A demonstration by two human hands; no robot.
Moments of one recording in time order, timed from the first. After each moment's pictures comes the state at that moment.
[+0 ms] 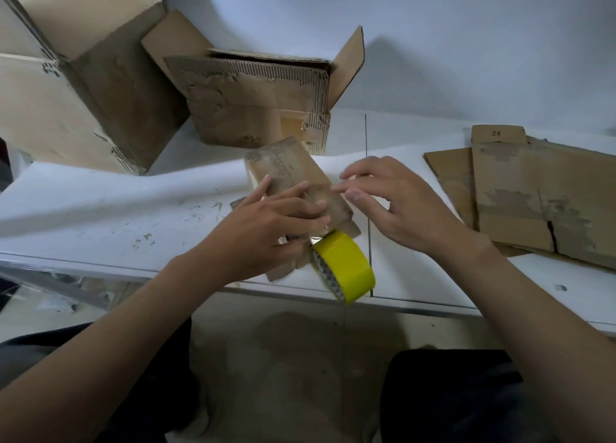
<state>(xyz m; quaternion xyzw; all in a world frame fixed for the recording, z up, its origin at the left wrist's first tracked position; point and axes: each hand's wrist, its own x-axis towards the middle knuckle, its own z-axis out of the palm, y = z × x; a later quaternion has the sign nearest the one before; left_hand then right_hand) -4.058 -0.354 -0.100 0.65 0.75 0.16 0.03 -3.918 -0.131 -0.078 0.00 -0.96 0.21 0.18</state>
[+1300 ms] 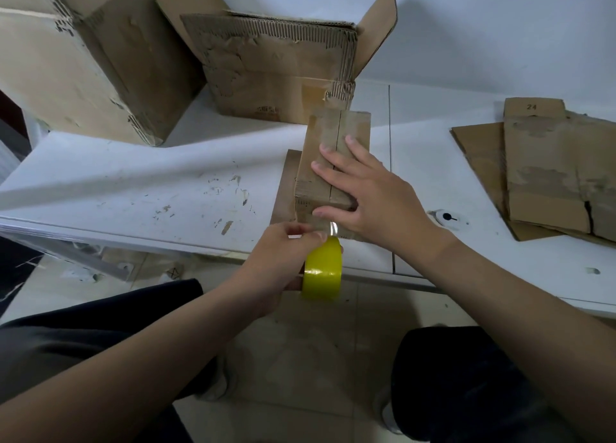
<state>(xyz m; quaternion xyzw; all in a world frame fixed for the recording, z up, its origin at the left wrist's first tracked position) -3.990 -0.371 -0.112 0.03 0.69 0.57 0.44 -3.947 -0.187 -0.113 -0.06 -0.99 0.13 0.08</state>
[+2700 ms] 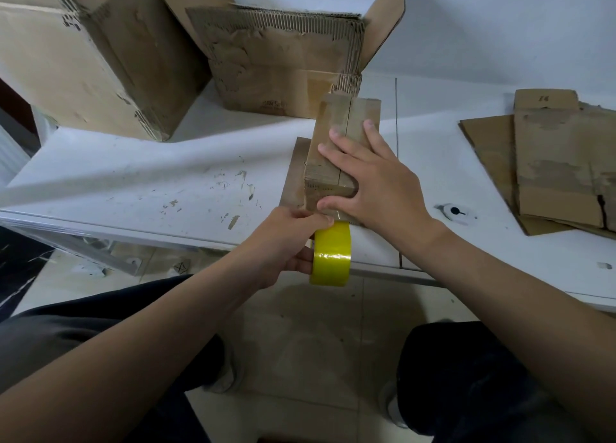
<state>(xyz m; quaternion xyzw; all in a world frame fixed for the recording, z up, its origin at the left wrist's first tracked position) -4.011 -0.363 -0.109 0.07 0.72 0.51 0.46 -3.954 -0.195 -0.113 -0.12 -0.98 0.12 0.10</state>
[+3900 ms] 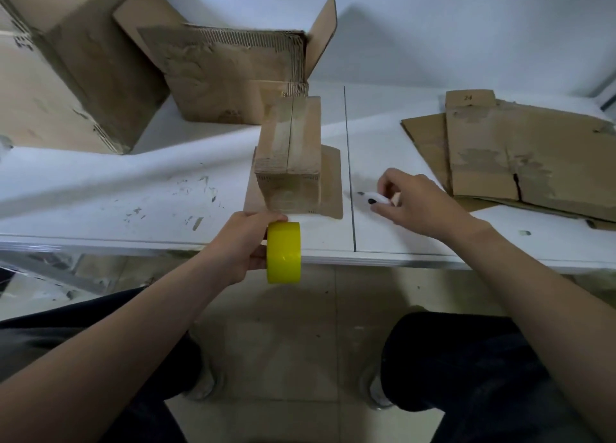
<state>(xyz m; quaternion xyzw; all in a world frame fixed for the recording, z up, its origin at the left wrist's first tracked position) -3.996 -0.361 -0.117 0.00 0.72 0.53 0.45 -3.846 -0.116 -0.108 -0.22 -0.94 0.24 -0.01</state>
